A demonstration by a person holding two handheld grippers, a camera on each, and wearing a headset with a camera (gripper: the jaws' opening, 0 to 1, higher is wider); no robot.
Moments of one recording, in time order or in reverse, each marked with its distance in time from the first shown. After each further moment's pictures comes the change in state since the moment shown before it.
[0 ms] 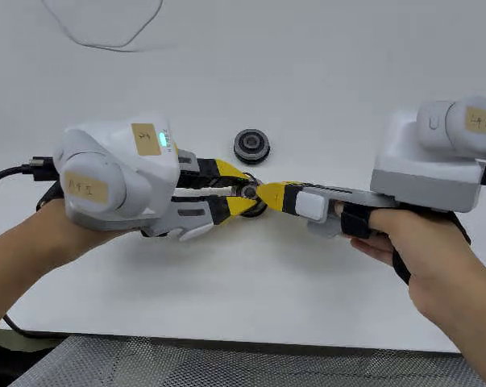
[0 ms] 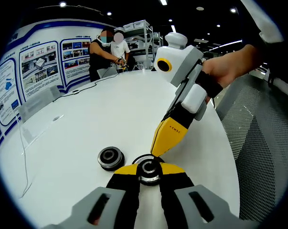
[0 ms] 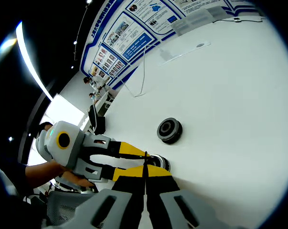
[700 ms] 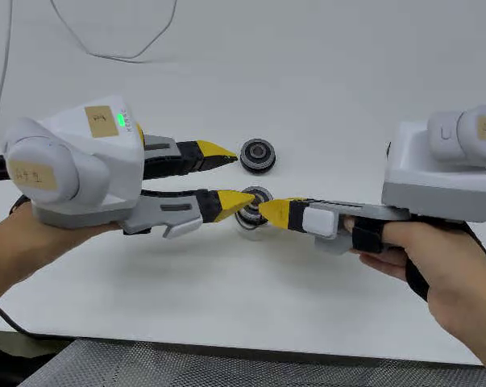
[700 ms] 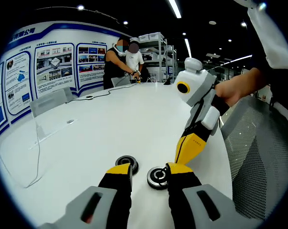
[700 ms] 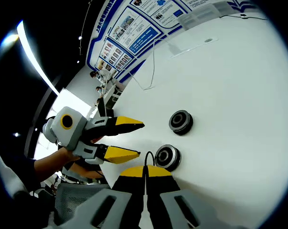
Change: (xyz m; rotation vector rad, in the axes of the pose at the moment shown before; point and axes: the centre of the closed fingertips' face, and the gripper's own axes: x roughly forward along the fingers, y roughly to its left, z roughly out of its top) left arm -0.029 0.020 0.023 -0.094 -0.111 0.086; right arm -0.016 0.020 -0.013 -0.017 0.074 0.069
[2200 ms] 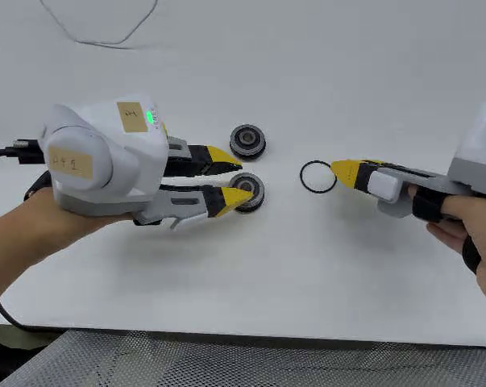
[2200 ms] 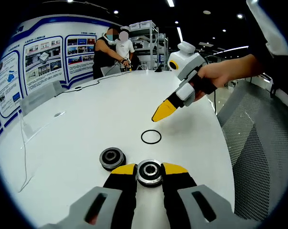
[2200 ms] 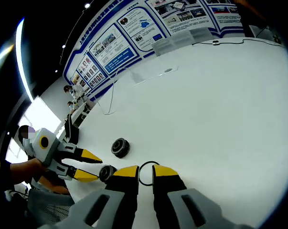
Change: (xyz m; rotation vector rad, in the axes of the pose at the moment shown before) left arm 0.024 -0.018 -0.024 0.038 0.116 -0.083; right arm -0.054 -0.087 0.042 -0.056 -0.218 -0.302
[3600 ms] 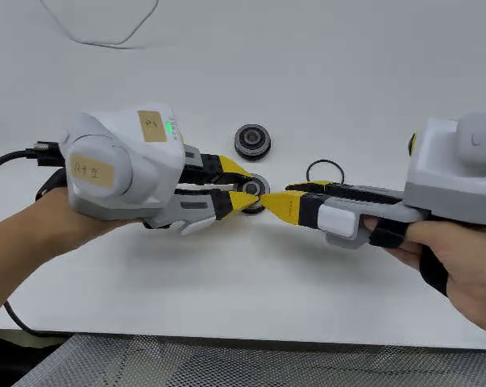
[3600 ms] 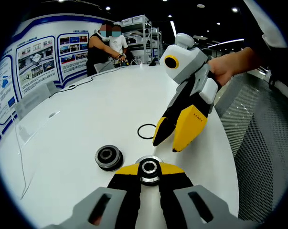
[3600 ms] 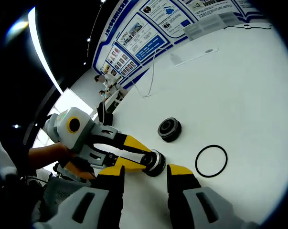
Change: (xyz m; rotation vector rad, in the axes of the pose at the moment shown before) left arm 0.007 -0.005 -0.008 0.053 0.053 -0.035; right arm 0.026 0.076 -0.040 -0.011 0.121 0.319
